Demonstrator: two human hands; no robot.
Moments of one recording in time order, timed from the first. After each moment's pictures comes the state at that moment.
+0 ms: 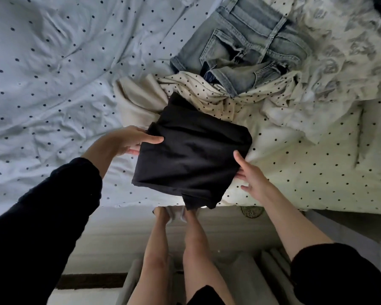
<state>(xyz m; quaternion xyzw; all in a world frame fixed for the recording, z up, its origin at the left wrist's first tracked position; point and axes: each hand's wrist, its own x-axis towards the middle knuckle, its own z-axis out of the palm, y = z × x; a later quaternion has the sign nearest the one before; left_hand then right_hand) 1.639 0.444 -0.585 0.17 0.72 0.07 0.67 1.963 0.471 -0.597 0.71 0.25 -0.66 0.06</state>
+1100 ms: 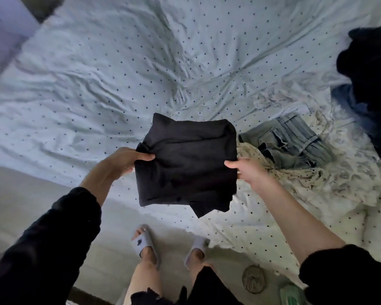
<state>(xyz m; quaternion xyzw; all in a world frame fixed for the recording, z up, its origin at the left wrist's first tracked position) 1.513 0.284 -0.420 0.02 0.73 0.38 0.56 1.760 0.477 -0.409 0.59 0.50 -0.63 0.07</state>
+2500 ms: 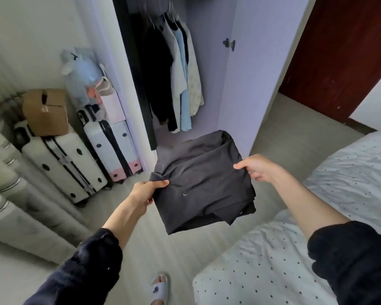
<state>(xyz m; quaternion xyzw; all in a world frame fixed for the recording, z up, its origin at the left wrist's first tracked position) 0.701 -0.226 -0.274 -0.22 0.65 0.70 0.19 0.703 0.064 -0.227 0.28 0.78 -0.53 0.18</state>
